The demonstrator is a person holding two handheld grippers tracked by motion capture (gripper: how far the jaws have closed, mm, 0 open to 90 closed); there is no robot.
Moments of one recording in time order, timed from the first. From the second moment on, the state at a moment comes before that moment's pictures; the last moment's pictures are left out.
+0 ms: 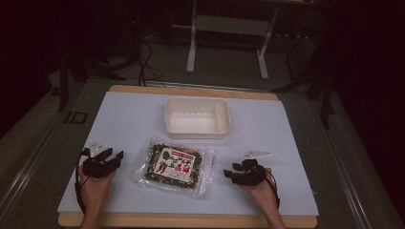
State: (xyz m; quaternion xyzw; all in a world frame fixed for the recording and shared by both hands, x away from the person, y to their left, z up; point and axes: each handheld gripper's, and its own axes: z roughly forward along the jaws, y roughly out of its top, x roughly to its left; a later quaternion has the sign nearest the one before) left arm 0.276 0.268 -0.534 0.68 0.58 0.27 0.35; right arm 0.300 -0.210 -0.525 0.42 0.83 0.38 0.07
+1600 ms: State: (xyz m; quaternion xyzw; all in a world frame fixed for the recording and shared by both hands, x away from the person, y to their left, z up) left arm 0.273 0.272 -0.531 0.67 0.59 0.31 0.34; right arm 0.266 -0.153 -0.533 0.34 0.87 0.36 -0.05
